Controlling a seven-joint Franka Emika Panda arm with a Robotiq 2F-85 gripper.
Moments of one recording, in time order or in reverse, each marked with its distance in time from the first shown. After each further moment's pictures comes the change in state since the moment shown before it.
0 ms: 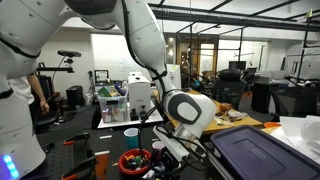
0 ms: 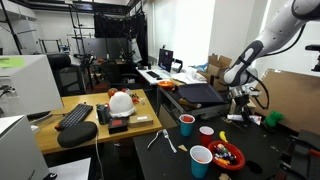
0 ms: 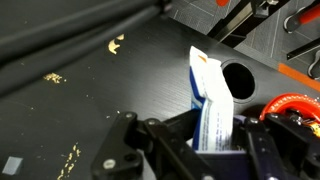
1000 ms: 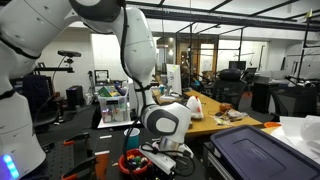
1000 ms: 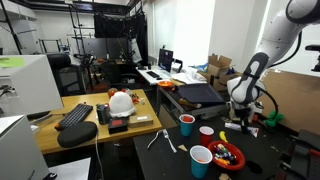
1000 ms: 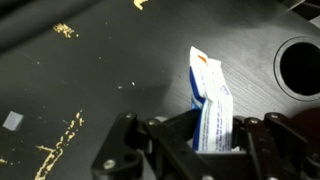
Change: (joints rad) arm 0.091 0.030 -0.050 -0.223 -0.149 0.524 0.067
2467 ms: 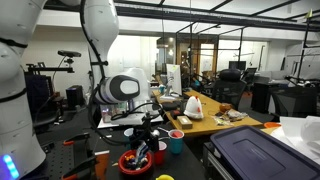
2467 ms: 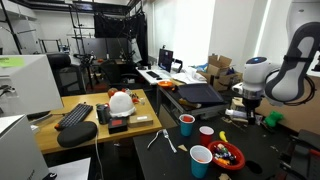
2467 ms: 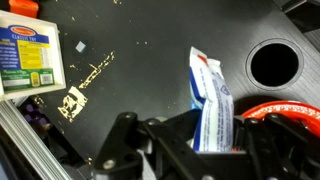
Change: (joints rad) arm 0.632 -0.426 -0.489 -0.548 -0.319 0.438 0.250
